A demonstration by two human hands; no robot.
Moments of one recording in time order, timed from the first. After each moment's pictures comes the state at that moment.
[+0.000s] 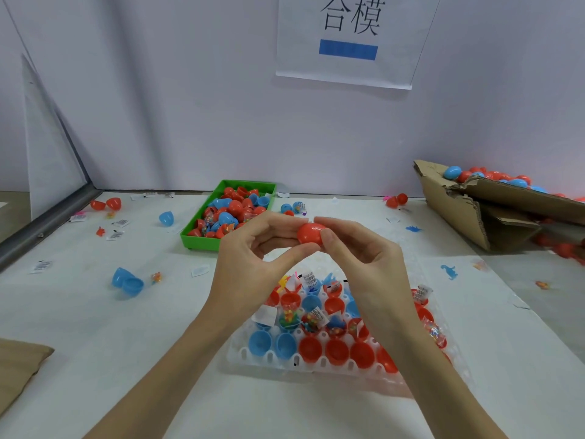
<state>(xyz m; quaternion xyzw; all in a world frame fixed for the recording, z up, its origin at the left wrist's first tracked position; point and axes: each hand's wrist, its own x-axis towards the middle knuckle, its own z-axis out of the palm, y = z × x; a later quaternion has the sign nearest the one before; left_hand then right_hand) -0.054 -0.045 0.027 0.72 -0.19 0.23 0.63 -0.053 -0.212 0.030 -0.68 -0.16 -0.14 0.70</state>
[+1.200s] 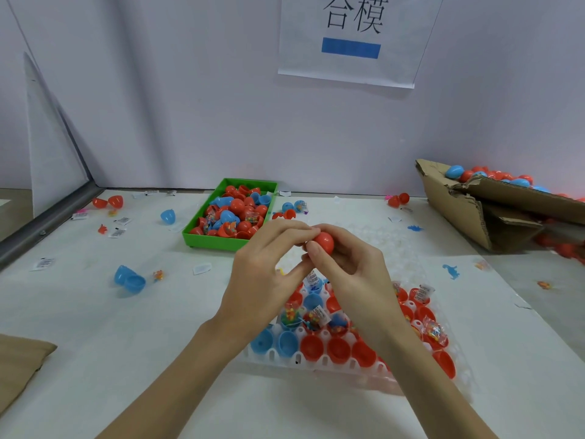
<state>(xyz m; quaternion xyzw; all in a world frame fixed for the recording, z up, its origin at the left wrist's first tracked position) -0.050 -0.048 0.005 0.80 -0.25 0.40 0.38 -0.058 -0.200 0.023 -0.70 -0.18 -0.09 0.68</state>
